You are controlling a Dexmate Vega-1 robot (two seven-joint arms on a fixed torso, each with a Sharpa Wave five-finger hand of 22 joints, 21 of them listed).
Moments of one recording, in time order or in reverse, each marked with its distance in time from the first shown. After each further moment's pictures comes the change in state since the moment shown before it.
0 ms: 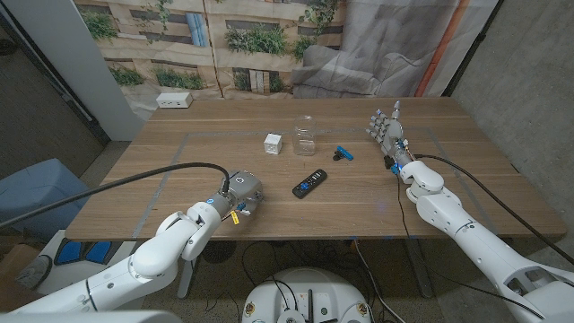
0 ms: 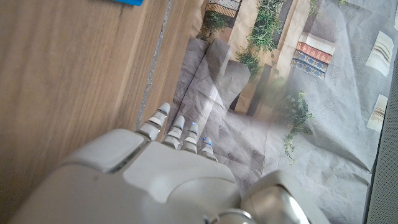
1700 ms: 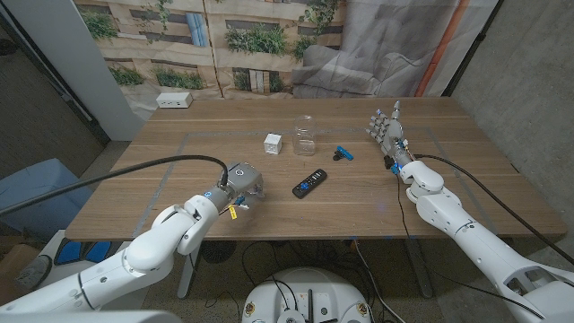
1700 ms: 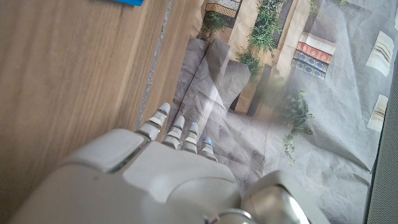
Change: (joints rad) left arm 0.006 0.029 -0.054 -0.045 -0.010 -0.006 0.034; left_hand 0.022 0.022 -0.015 -0.007 0.000 0.058 0.012 -0.007 -0.001 0.079 -0.005 0.007 0.002 0.046 -0.004 0.000 -0.001 0.028 -0.003 0.000 0.000; right arm 0.001 0.000 0.000 0.001 0.000 0.000 0.000; right_hand 0.000 0.000 0.000 0.000 0.000 0.000 0.000 0.000 0.000 0.000 0.000 0.000 0.000 0.000 0.000 0.000 0.000 0.000 0.000 0.000 0.000
